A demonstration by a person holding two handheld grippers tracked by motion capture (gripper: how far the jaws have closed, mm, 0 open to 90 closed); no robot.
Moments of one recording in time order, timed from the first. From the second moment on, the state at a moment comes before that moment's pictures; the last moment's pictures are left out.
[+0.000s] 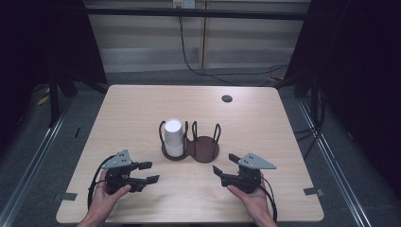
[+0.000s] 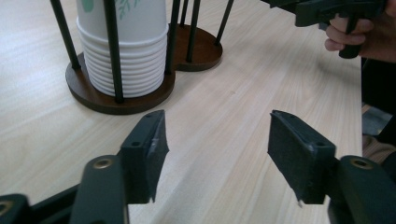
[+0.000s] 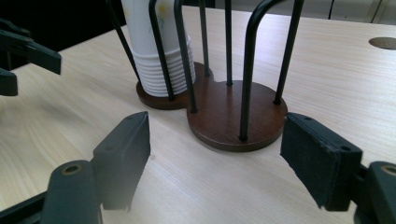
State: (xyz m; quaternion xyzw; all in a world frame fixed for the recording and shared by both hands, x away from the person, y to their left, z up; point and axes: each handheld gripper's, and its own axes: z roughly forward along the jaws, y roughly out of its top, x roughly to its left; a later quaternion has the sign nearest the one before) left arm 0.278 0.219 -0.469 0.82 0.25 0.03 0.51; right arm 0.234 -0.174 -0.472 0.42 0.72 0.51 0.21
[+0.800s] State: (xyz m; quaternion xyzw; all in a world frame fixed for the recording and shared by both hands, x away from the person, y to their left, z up) left arm 0.284 0.212 -0.444 0.82 0.23 0.03 0.52; right arm 0.230 -0.173 -0.469 0.41 0.73 0.52 0.17
